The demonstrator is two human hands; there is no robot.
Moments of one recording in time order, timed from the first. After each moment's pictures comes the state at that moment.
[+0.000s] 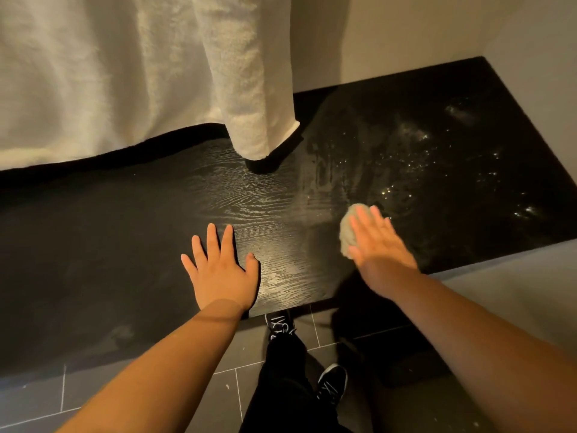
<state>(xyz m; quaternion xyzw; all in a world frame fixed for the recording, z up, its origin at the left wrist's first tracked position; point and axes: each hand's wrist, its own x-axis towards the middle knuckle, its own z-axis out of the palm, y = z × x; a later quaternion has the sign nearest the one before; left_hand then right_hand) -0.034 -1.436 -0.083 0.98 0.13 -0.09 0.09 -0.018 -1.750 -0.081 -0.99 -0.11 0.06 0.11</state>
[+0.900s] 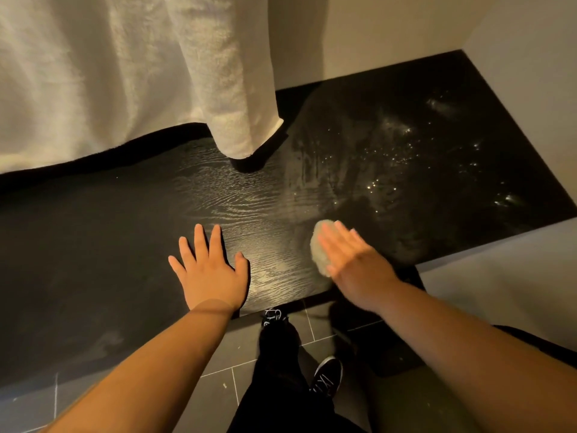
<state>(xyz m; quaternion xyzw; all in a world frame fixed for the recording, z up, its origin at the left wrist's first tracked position) -0.033 -1.436 -0.083 0.98 0.13 -0.08 0.09 -0.046 -1.736 -0.088 -0.97 -0.21 0.07 0.07</state>
